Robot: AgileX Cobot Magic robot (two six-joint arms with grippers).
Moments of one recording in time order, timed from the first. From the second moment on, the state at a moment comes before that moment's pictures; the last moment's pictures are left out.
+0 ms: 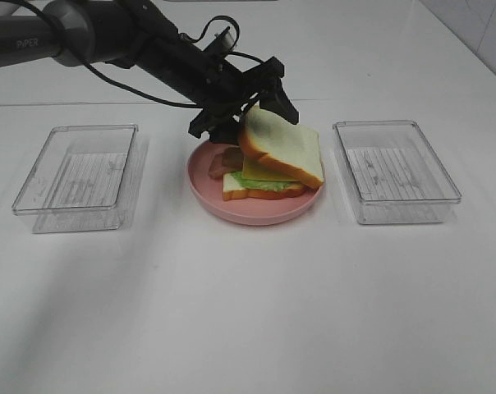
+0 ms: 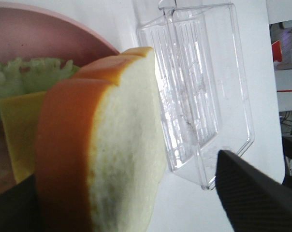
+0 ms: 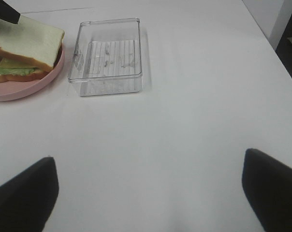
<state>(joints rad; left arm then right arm) -0.41 2.48 -2.11 -0.86 0.90 0.12 0.05 0.00 -0.46 -0.05 1.11 0.09</state>
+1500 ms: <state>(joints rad) -0.08 2.20 -2.23 -0.03 1.21 -0.03 0.05 0.00 -0.46 -0.05 1.11 0.09</state>
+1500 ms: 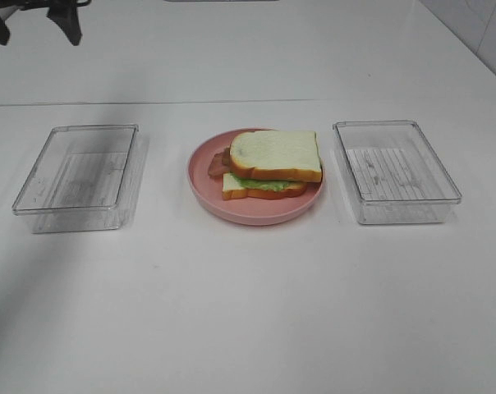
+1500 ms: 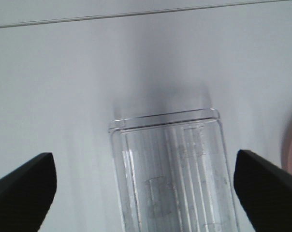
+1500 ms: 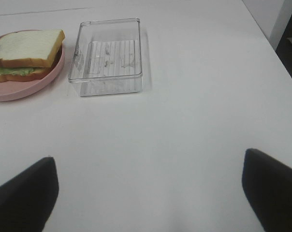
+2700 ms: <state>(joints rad) -0.11 0.59 -0.83 0.00 1.20 0.00 0.05 0.00 -0.46 -0.05 1.11 0.09</state>
